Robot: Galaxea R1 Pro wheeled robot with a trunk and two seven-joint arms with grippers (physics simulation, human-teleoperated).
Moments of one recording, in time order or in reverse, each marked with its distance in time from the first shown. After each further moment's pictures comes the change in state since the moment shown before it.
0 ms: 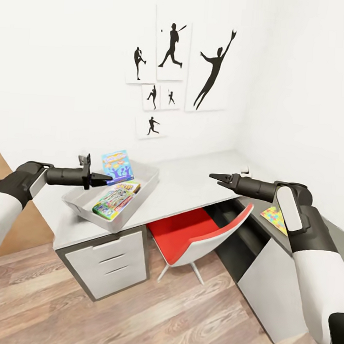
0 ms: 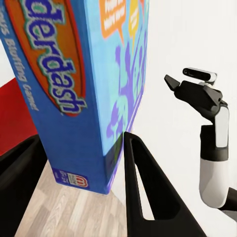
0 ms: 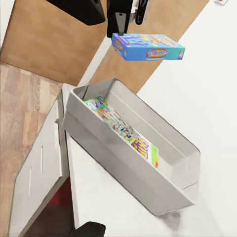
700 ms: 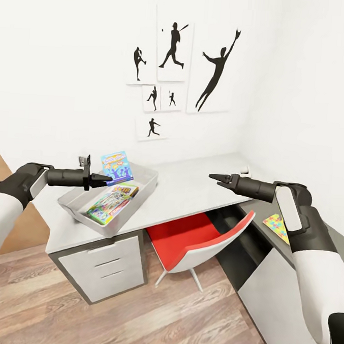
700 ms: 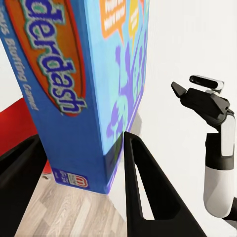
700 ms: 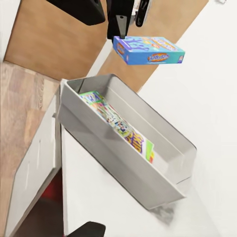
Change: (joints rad) left arm 0.001 -0.007 0.033 0.021 0.001 0.000 0.049; right arm 0.000 0.002 0.002 0.000 0.002 0.000 -0.004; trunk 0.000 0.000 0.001
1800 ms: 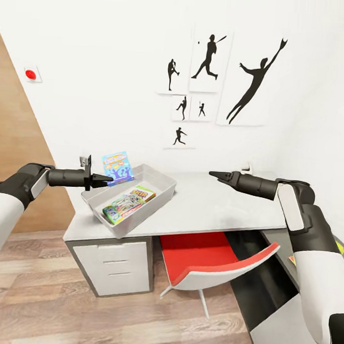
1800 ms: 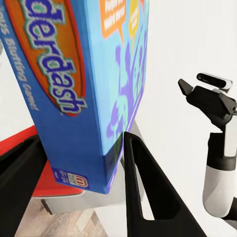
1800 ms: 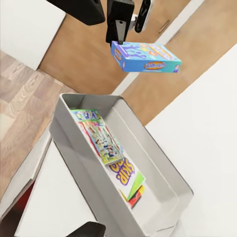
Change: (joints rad) left arm 0.001 -0.005 0.000 0.000 0.000 0.002 0.000; right arm 0.002 0.000 0.000 -0.059 0.008 0.000 -0.002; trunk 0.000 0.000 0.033
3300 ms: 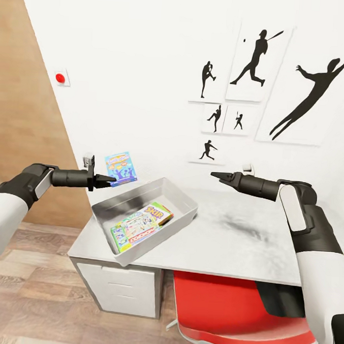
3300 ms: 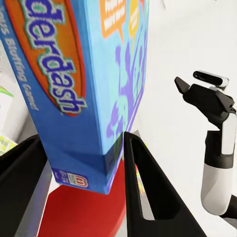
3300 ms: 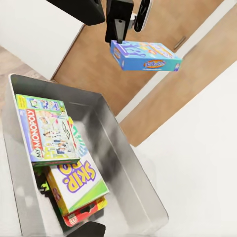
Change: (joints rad) left arm 0.001 -0.020 0.001 0.000 -0.002 0.000 0.002; right arm 0.002 -0.015 0.000 0.013 -0.011 0.000 0.003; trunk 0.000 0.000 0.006
